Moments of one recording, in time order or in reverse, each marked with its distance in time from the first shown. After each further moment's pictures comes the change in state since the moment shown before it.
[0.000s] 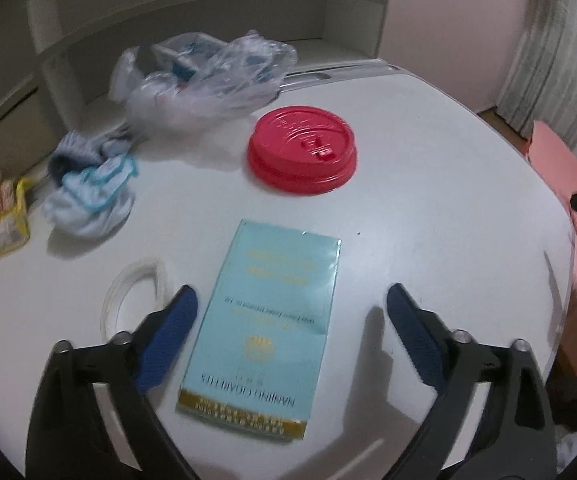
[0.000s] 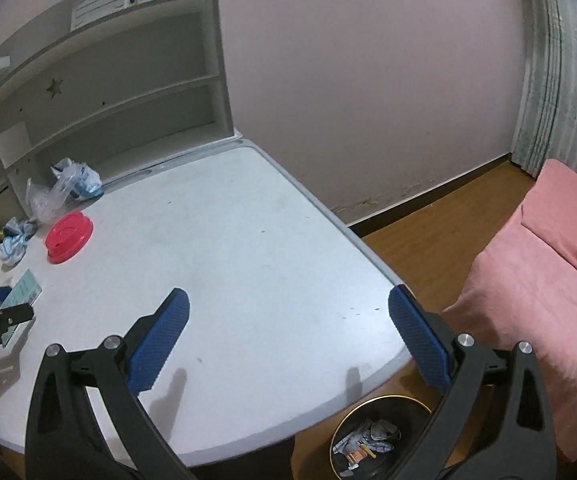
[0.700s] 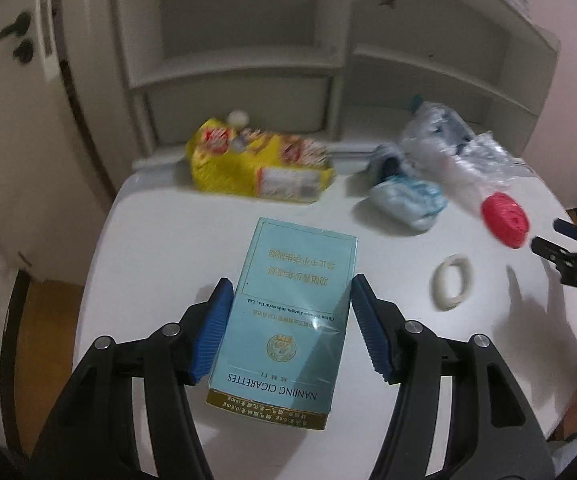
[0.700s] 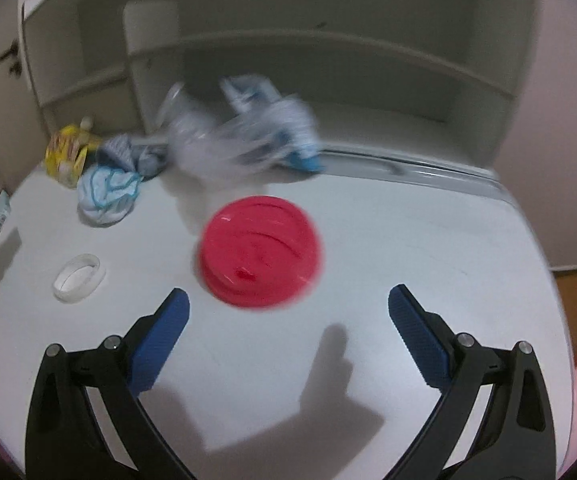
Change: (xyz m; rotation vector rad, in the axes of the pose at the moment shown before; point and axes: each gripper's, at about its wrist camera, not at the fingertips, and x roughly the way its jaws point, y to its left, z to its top) left arm -0.109 0.178 -0.061 -0.387 -0.101 0.275; right arm 0.087 0.247 0.041 -0.458 0.163 0.355
